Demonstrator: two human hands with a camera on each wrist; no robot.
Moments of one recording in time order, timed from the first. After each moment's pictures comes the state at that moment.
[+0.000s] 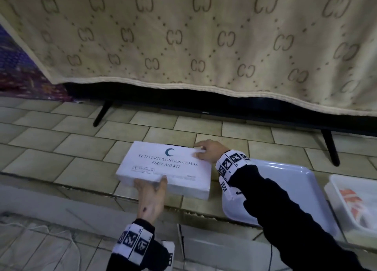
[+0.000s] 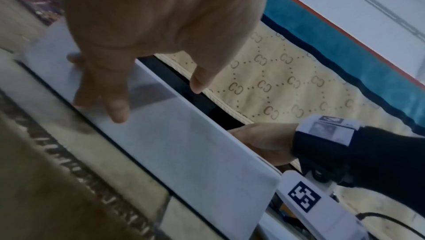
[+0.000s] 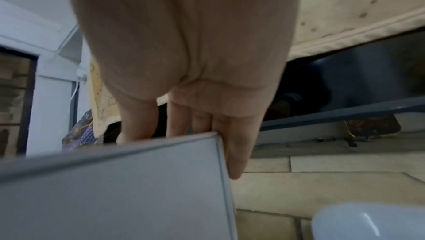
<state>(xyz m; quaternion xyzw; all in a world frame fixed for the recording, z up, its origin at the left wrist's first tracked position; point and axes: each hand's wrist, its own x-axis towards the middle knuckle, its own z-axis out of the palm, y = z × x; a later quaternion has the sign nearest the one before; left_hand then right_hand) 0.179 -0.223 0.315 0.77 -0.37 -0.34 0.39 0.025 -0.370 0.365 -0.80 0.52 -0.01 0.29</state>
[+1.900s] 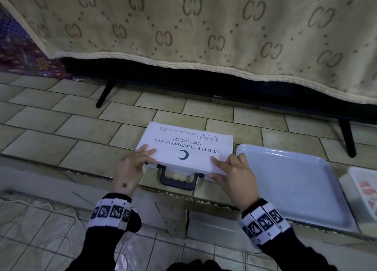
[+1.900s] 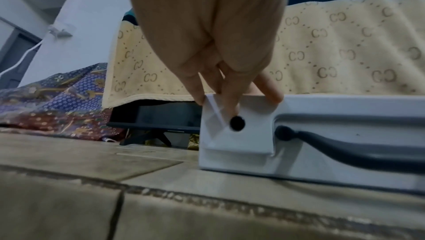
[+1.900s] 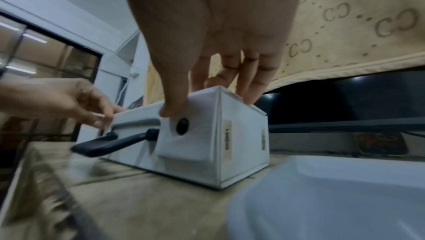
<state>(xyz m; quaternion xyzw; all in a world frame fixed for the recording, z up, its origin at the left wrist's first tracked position) 0.285 -0.245 0.300 0.67 -0.61 -0.17 0.40 0.013 -0.274 0.306 -0.82 0.52 -0.25 -0.01</state>
